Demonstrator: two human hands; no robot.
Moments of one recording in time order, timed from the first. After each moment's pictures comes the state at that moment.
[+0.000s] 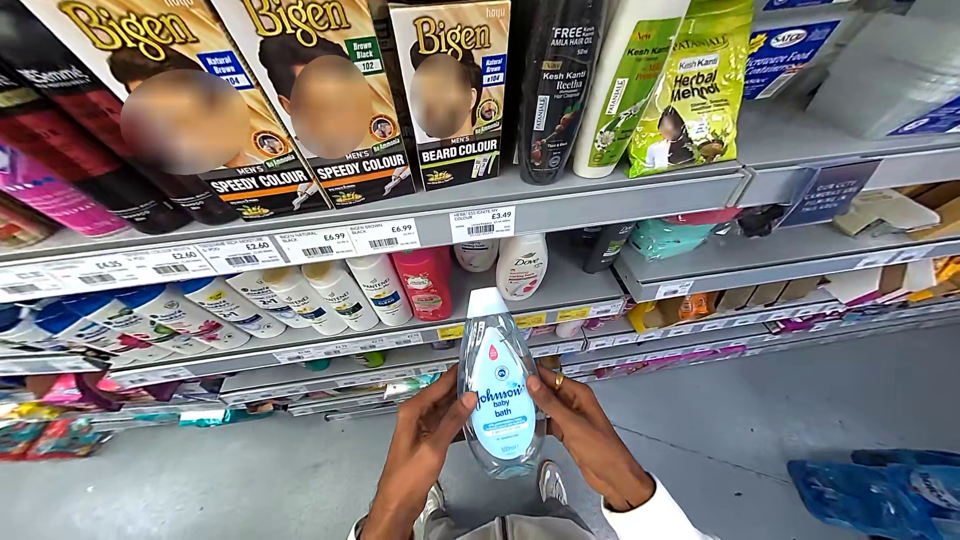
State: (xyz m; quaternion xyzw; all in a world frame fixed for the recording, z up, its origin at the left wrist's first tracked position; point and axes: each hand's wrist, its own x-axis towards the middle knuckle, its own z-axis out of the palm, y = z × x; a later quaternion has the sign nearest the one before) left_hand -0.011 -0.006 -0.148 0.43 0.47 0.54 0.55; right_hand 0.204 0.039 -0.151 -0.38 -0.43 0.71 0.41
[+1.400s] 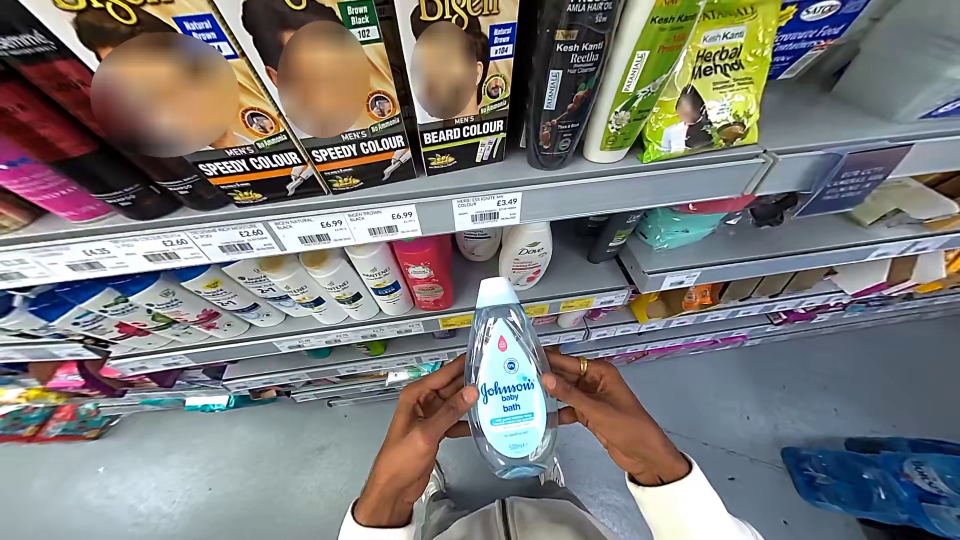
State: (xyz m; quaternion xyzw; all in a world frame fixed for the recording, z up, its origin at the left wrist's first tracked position) left_hand -0.022 -0.001 -0.150 0.36 0.38 0.54 0.66; right_hand 0.228 0.054 -0.138 -0.37 -0.44 0.73 0.37
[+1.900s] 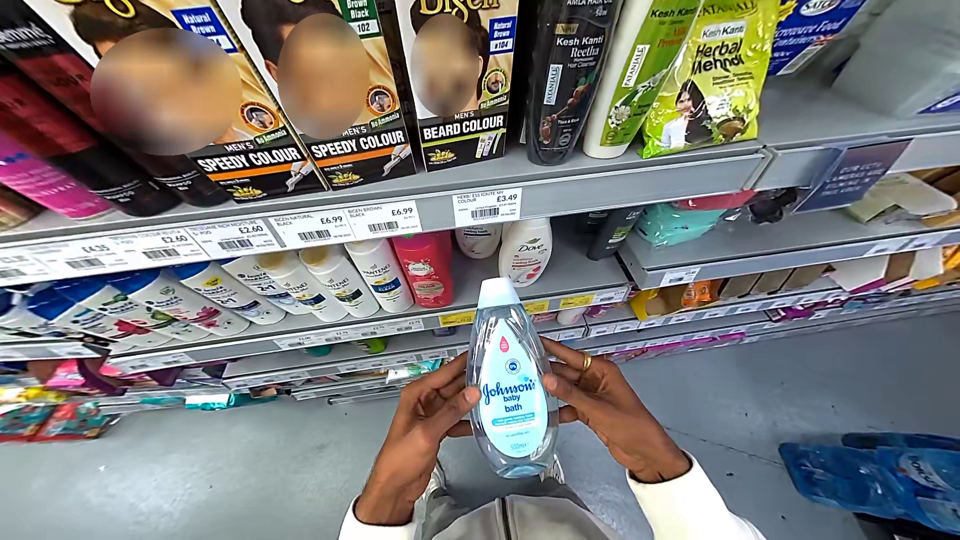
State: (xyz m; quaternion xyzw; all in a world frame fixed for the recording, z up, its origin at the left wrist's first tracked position) left_hand -0.022 -0.004 -0.151 0.35 0.37 0.54 0.67; right_hand 0.229 0.050 -0.139 -0.37 -0.43 0.73 0.37
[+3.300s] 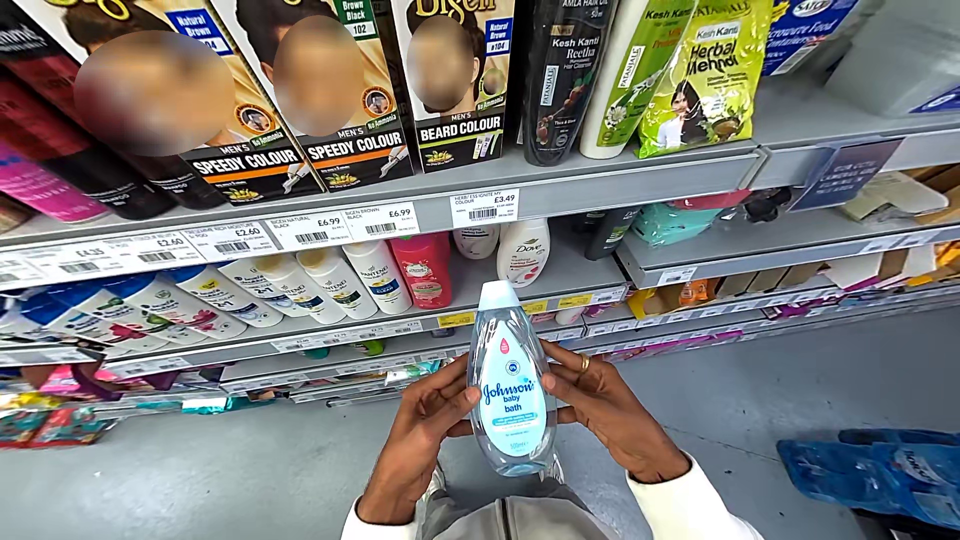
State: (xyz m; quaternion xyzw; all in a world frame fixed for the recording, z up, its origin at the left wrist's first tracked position) left_hand -0.020 -0.002 -0.152 0.34 0.39 0.53 0.67; right_hand 0.229 0.049 -0.140 -0.39 -0.42 0.73 0.37
